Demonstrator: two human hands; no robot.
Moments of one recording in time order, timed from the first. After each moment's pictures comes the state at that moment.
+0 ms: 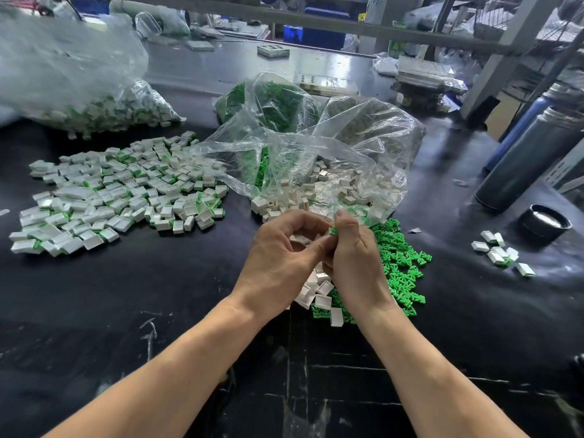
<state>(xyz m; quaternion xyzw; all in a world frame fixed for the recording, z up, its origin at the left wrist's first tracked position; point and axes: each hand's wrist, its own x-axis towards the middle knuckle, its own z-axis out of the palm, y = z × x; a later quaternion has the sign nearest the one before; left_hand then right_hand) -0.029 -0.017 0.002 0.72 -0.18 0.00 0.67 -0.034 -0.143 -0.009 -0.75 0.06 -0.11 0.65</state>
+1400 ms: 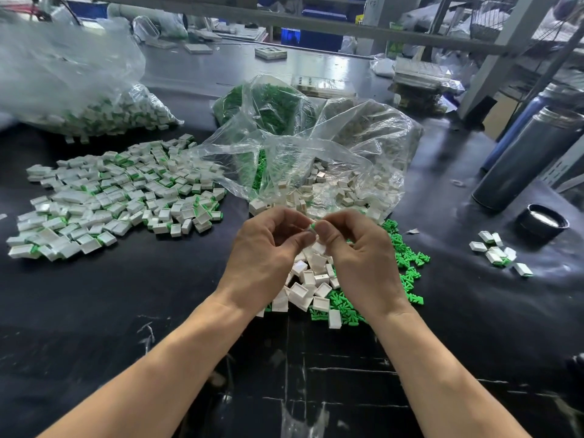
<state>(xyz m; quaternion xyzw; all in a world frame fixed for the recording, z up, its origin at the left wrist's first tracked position) -0.021 -0.006 0.006 0.76 -0.13 0.01 0.64 -0.043 -0.159 0.000 -0.83 -0.01 -0.21 0.52</state>
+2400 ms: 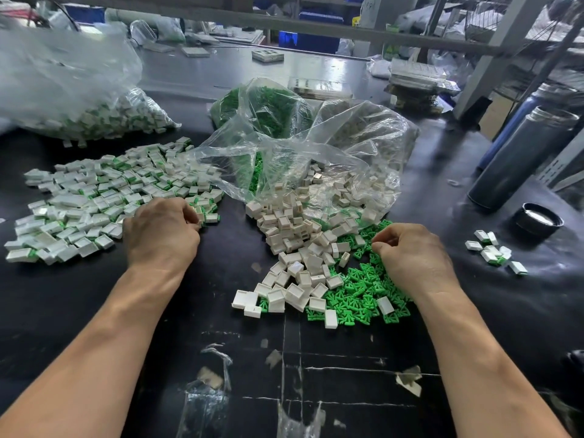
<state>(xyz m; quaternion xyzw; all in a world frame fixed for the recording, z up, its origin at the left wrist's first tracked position) 0.035 0.084 0.004 0.96 0.09 0.14 0.21 -0.038 -0.230 0.012 -0.94 0.24 -0.07 0.25</state>
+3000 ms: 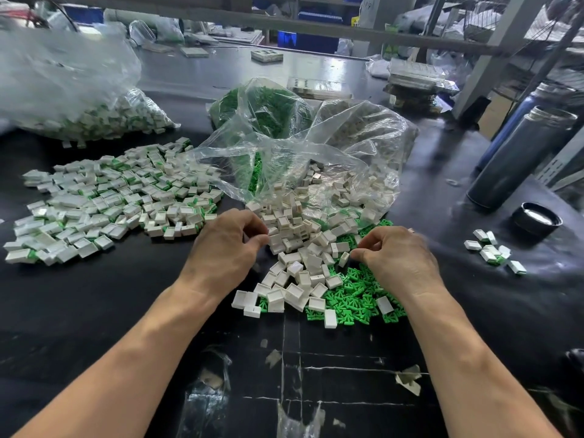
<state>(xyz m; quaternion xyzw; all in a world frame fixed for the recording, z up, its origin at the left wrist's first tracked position) 0.007 0.034 -0.005 0.92 -0.12 0.07 0.38 -0.034 -0.218 0.008 -0.95 0.22 -0.03 0.24</state>
